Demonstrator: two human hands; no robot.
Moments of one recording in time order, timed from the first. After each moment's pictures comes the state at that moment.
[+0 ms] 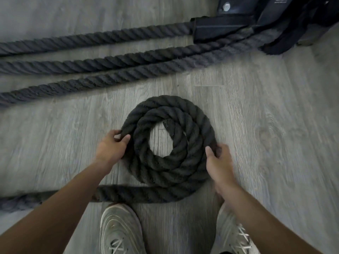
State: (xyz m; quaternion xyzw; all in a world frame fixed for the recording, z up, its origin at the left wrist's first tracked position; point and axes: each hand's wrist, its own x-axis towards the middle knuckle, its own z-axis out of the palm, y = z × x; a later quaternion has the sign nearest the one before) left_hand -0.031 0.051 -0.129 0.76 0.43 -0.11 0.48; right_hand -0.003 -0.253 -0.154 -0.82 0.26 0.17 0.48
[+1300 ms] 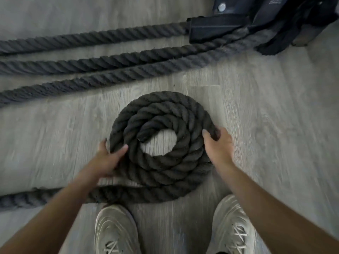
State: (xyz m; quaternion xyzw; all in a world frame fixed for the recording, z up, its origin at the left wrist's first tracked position) left_hand -0.053 0.046 -0.124 0.73 0.44 -0.19 0.49; right_hand 0.046 -0.259 -0.146 -0.86 0.21 0.15 0.44
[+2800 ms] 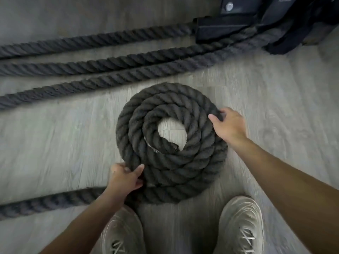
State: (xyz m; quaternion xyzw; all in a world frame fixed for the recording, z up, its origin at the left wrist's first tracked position) left_hand -0.084 -0.013 -0.114 0.60 0.54 -0.13 0.57; right_hand 0.119 -0.265 -0.141 -0.93 0.10 0.15 0.33
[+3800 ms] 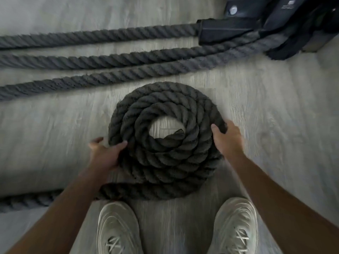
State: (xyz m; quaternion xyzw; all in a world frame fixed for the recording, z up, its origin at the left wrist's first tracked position) left_hand -0.055 0.042 -0.115 0.59 0.56 -0.04 0.58; right_hand 0.081 -0.265 -0.139 -0.89 0.16 0.17 0.38
